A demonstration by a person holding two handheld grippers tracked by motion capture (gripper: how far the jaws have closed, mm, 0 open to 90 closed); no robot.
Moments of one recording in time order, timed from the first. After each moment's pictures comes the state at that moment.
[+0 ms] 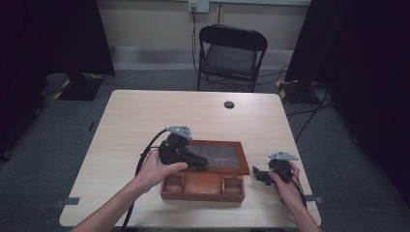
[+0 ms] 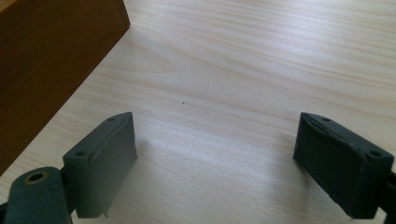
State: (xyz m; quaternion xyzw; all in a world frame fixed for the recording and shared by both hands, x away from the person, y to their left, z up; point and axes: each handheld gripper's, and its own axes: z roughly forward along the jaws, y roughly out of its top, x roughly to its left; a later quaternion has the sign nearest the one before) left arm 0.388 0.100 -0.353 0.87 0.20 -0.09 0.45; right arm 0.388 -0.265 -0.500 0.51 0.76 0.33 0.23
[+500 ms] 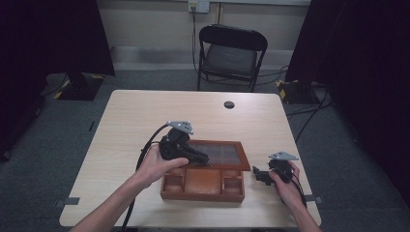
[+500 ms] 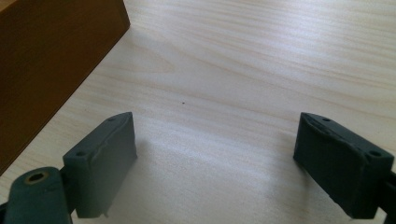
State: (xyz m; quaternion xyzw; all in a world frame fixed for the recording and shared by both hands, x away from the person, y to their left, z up) left arm 0.394 0.098 -0.342 0.87 0.21 -0.08 0.45; right arm 0.388 -0.264 -0.500 0.51 0.76 0.33 0.23
